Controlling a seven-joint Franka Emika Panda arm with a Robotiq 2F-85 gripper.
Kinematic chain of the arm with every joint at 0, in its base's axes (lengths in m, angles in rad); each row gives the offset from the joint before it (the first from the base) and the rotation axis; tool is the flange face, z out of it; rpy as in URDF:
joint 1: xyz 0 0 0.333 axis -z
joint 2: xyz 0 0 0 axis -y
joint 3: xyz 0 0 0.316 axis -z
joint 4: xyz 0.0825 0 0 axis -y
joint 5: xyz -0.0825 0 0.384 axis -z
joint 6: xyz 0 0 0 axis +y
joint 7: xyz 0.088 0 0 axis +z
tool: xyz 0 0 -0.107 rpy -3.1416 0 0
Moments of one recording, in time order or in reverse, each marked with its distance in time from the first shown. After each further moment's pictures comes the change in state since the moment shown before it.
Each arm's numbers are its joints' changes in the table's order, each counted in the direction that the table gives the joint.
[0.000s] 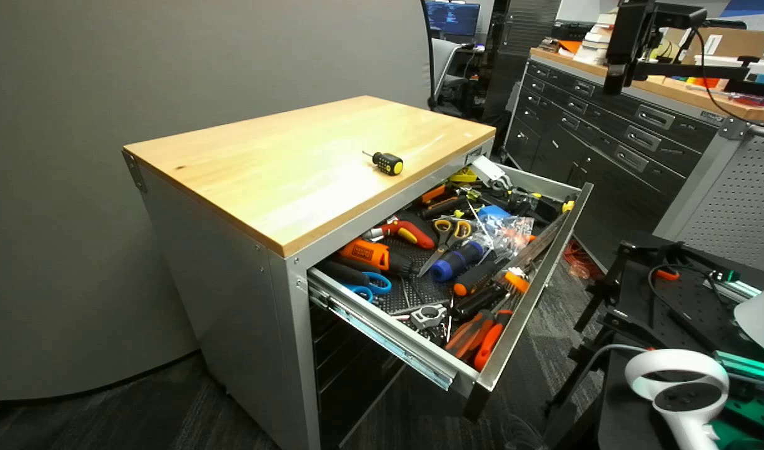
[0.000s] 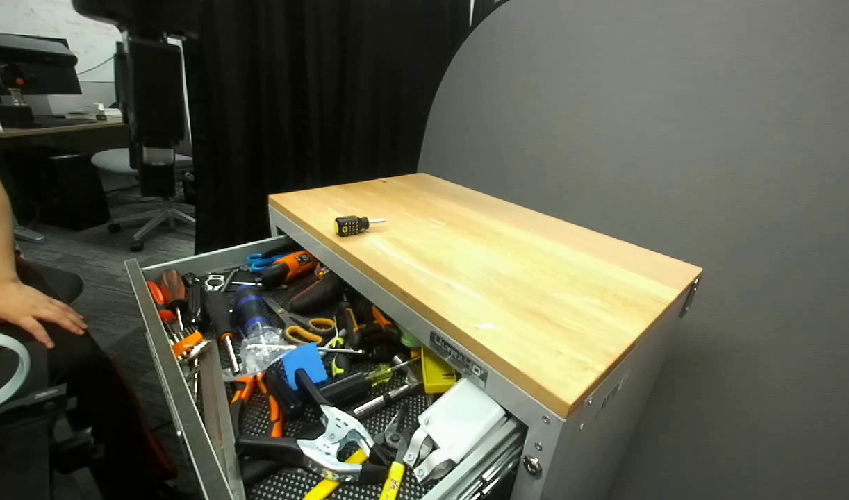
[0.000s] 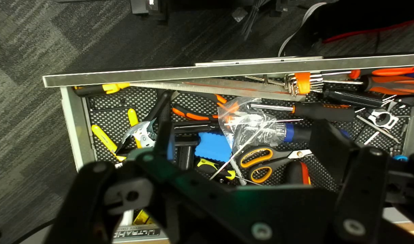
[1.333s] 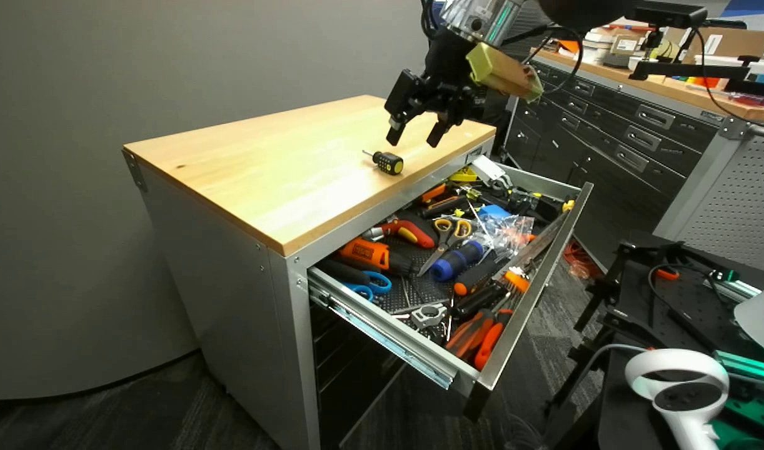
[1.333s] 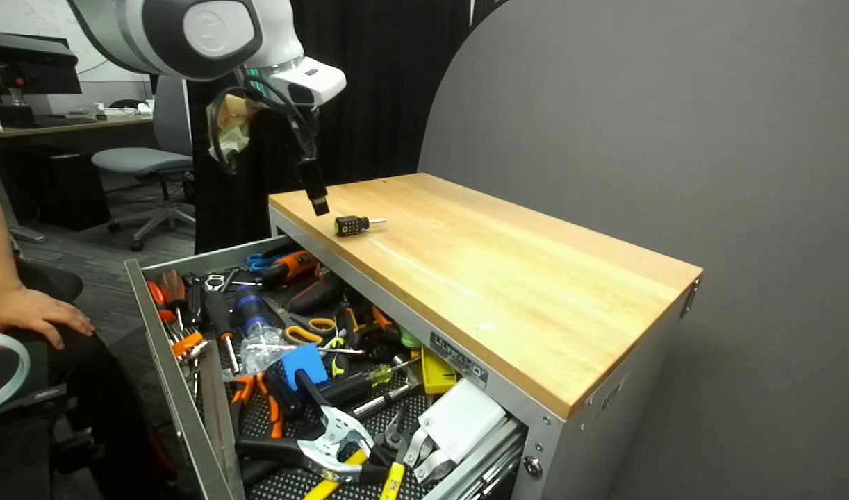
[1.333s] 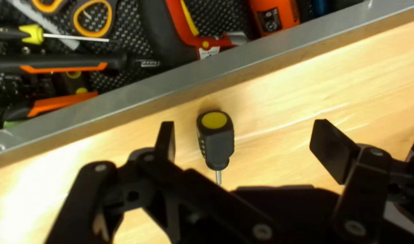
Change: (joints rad) arm -0.122 -0.647 -0.165 0.219 0.004 -0.906 -0.530
